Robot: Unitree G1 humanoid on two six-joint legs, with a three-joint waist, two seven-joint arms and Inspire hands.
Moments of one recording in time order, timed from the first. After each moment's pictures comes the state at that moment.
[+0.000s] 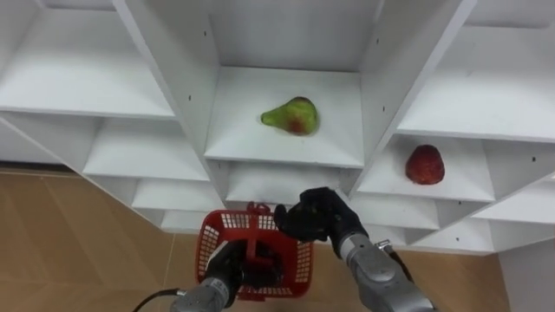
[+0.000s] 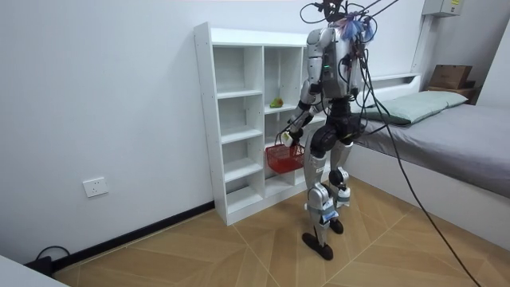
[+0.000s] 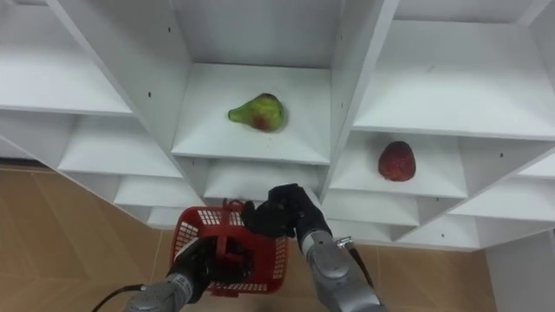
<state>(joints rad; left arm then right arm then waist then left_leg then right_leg) -0.15 0.08 -0.38 0.97 -0.36 -0.07 -0.05 -0.20 -0.11 0.47 0.71 0.24 -0.07 -0.06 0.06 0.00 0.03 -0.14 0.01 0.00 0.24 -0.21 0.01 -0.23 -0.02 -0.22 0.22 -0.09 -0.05</state>
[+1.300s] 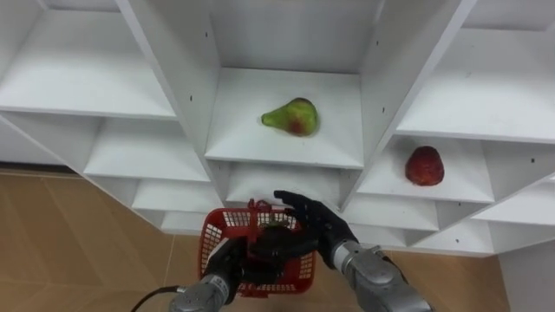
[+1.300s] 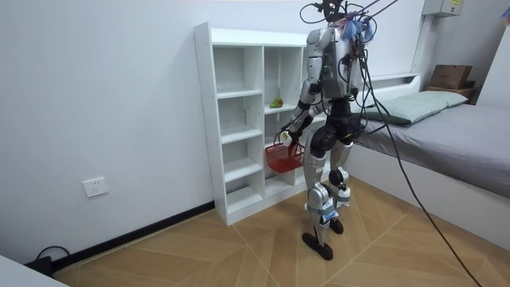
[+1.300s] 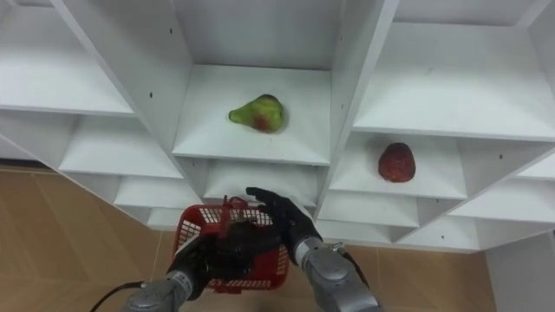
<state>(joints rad) -0.16 0.07 -0.38 0.96 -0.36 -0.07 -0.05 -0.21 -0.10 0.49 0.77 0.32 -0.07 0.07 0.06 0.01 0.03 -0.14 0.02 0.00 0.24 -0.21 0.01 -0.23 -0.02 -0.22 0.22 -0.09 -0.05</state>
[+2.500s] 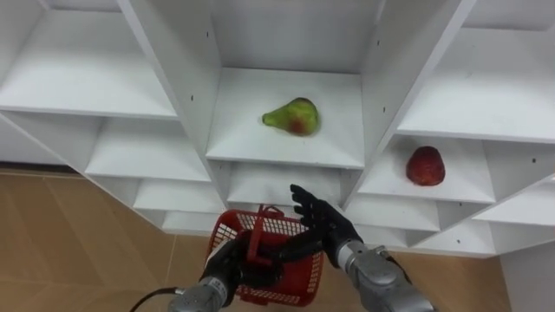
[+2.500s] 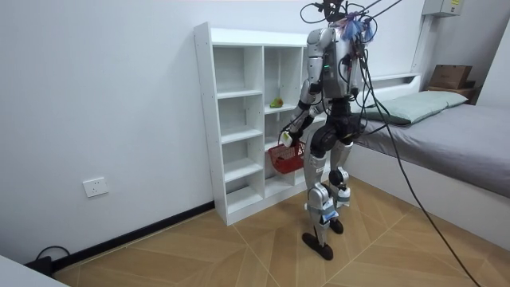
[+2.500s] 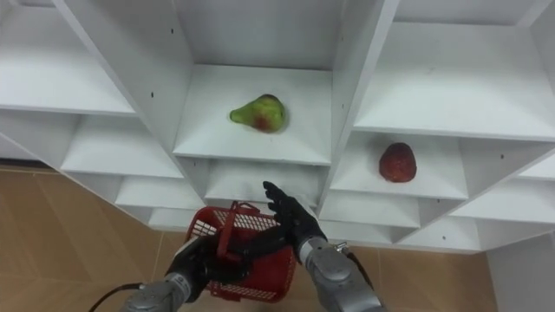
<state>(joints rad) -0.15 0.11 -0.37 0.97 -0.34 -0.07 -0.05 -0.20 -0.14 0.49 0.77 0.26 -0.07 0.04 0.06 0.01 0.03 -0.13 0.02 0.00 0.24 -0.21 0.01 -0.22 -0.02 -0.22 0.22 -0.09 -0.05</state>
